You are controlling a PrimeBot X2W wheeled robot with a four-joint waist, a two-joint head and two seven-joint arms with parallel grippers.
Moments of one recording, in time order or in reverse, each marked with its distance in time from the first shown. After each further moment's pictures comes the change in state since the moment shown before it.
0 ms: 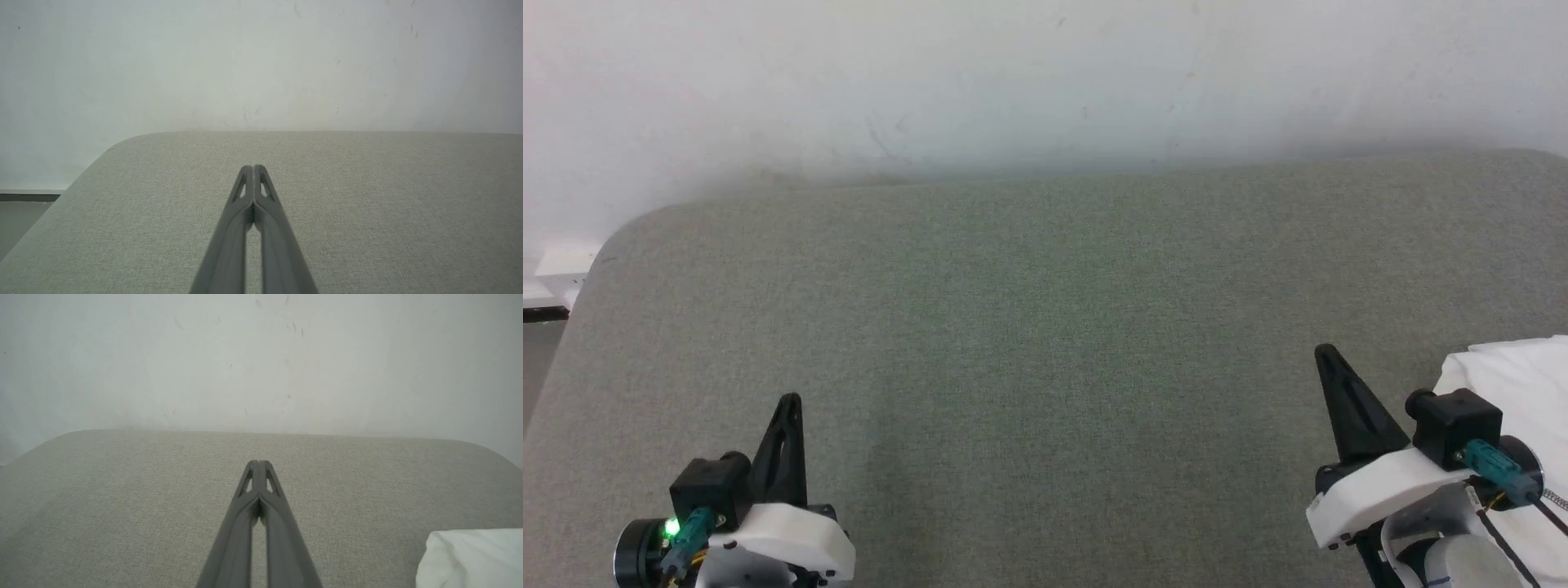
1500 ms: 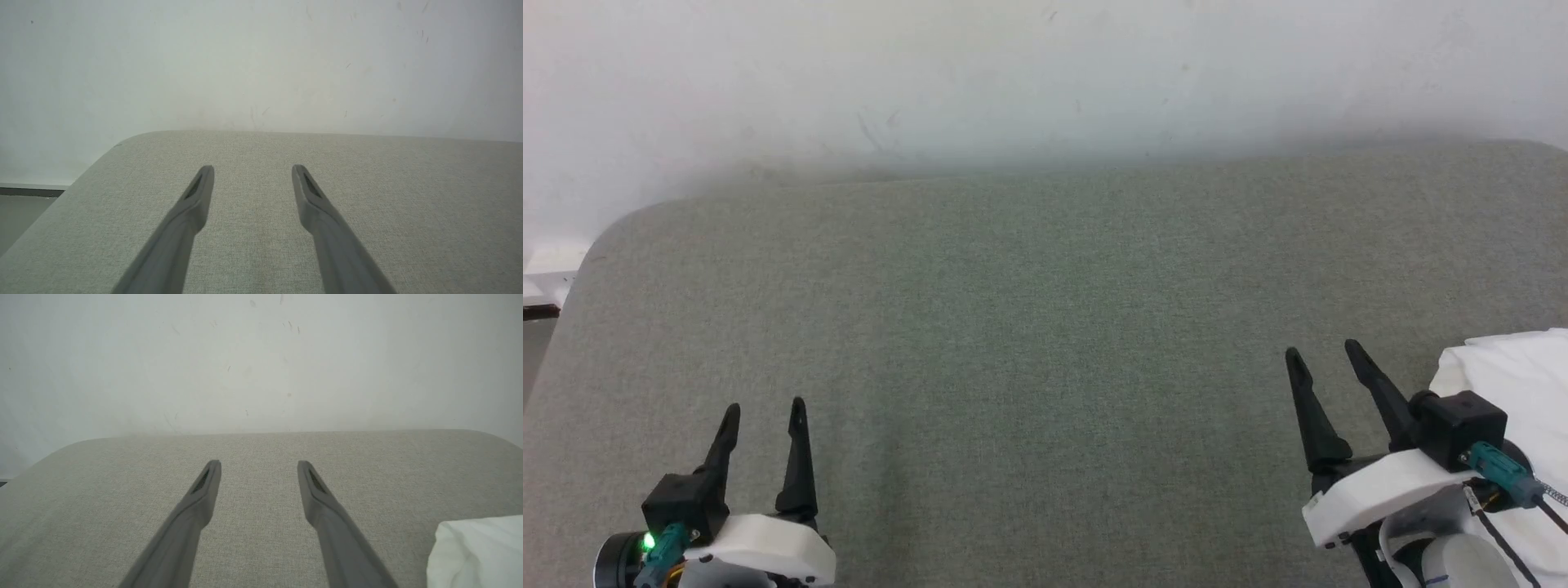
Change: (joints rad) left arm 0.001 0.024 0.017 0.046 -0.048 0.000 -0.068; right arm -0.005 0.000 0.009 0.022 0.054 0.000 -0.029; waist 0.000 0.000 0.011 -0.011
